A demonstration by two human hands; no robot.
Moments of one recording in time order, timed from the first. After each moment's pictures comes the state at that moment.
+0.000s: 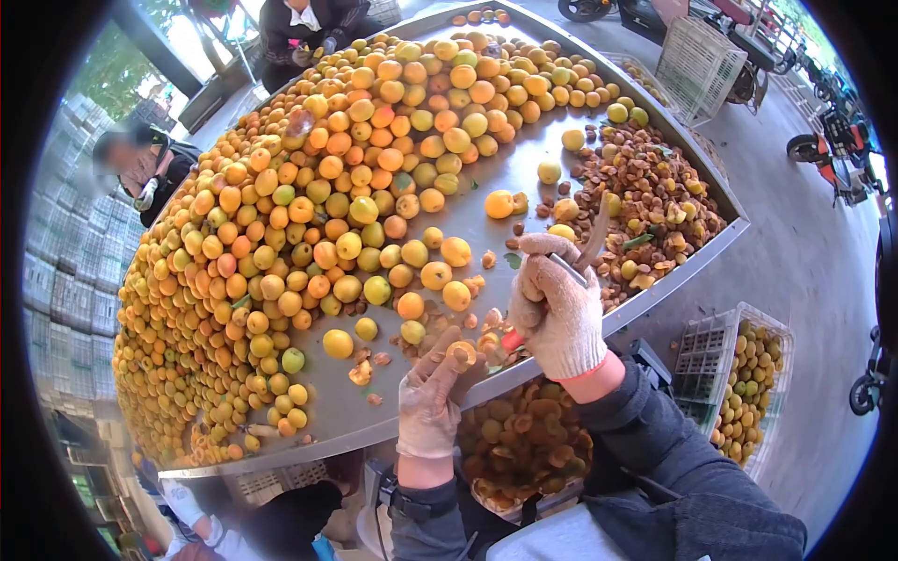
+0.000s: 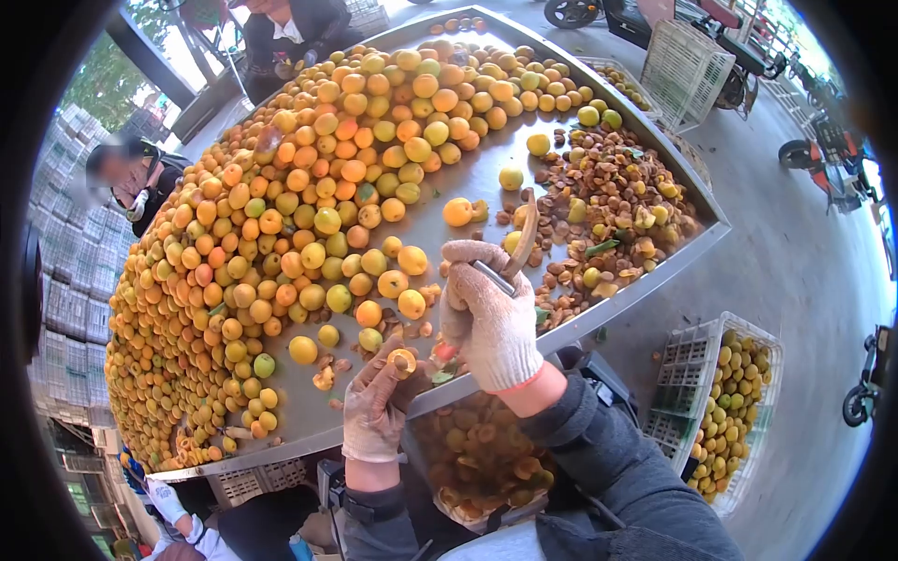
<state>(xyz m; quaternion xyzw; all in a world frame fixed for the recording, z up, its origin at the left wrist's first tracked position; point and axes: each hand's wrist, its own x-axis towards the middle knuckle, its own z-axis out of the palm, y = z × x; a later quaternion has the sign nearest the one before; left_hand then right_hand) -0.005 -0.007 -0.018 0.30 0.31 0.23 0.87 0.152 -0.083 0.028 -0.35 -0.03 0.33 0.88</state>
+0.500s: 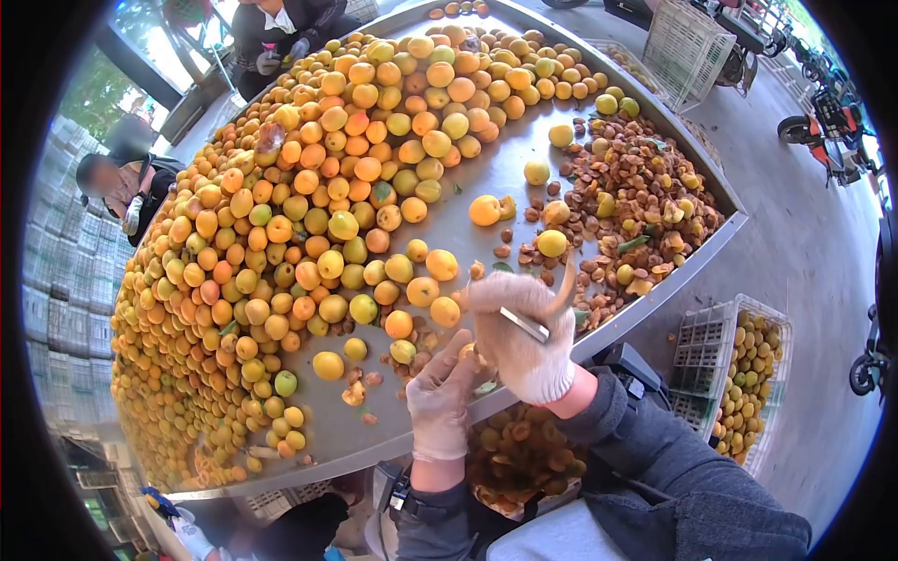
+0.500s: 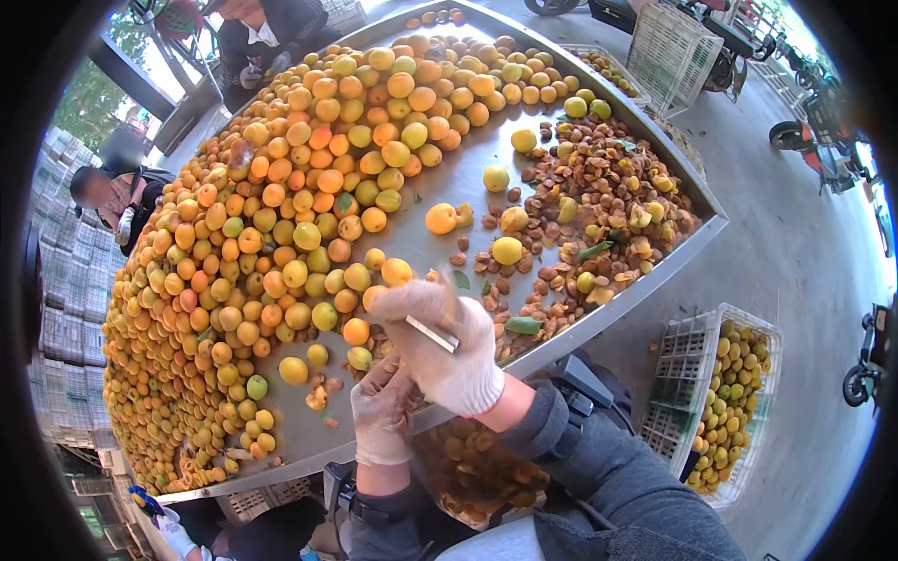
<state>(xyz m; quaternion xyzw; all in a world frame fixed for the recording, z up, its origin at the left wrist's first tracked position) 0.033 -0.011 -0.021 0.39 0.39 0.20 0.81 0.153 -0.048 0.006 -0.50 -0.39 -0.06 0.77</state>
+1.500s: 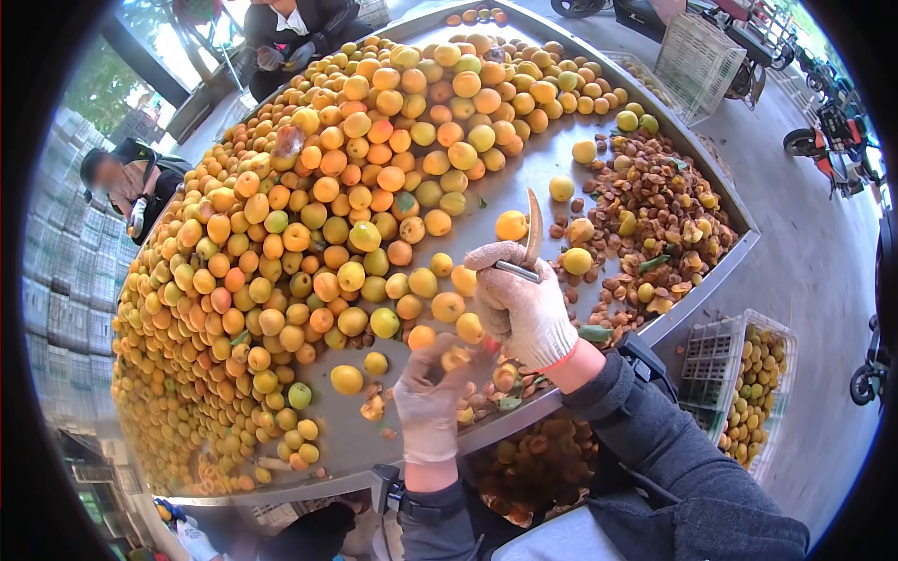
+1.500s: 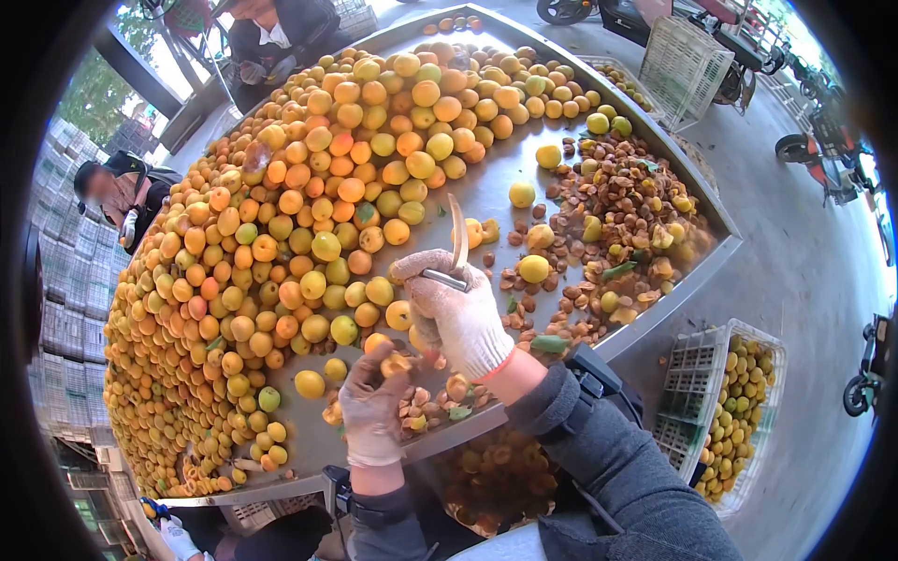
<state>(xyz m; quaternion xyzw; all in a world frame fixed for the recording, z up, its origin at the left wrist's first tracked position) 0.029 0.032 -0.028 0.56 0.37 0.28 0.68 0.181 -0.023 0.013 -0.36 -0.06 0.45 0.81</state>
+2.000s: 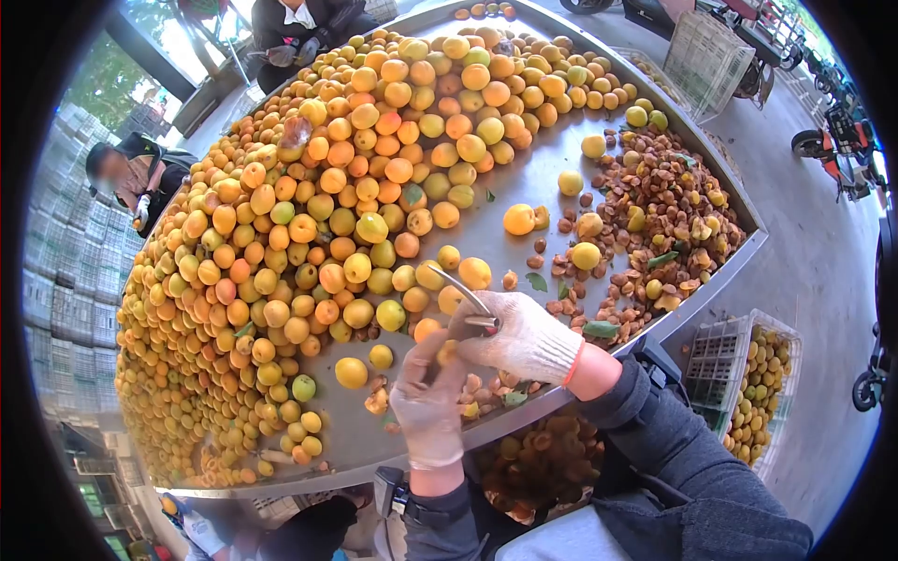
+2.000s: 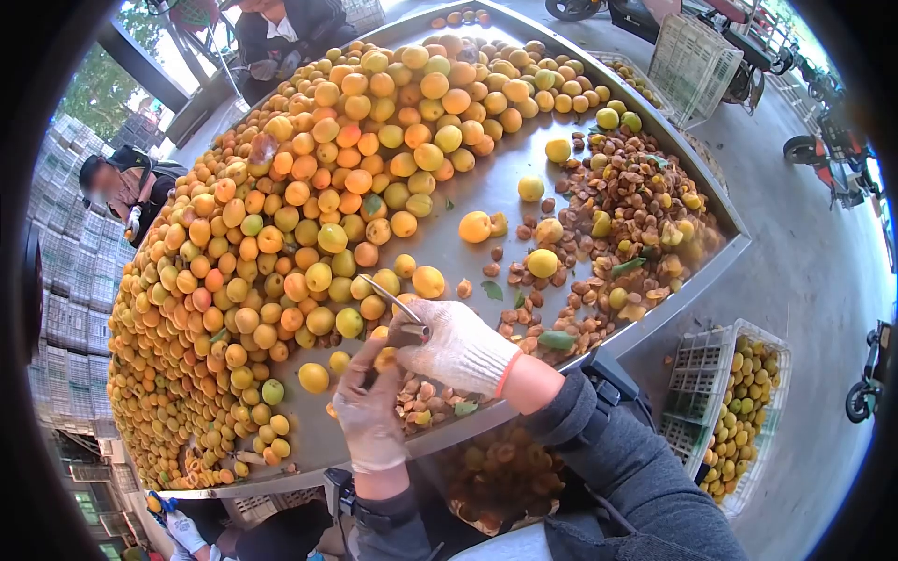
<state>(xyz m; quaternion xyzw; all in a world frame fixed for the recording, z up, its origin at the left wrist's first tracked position) 0.026 0.026 -0.009 0.55 0.39 0.34 0.65 0.169 -0.031 0.008 -0.63 -0.35 0.45 0.53</state>
